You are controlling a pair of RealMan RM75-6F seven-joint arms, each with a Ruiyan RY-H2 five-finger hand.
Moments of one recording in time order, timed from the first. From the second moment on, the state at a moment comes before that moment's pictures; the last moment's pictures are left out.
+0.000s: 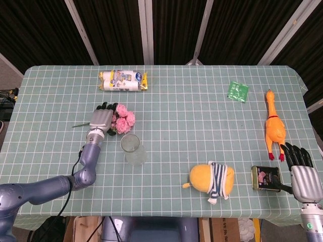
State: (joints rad) left arm -1.00 -1.70 -0.28 -1.15 0.46 0.90 0.69; right arm 0.08 -1.14 0.08 -1.58 -1.45 1.44 0.01
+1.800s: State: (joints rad) left arm -0.66 -1.31 -0.43 -1.58 1.17 1.25 -0.49; right arm 0.07 -1.14 0.07 -1.61 -1.48 1.47 0.02
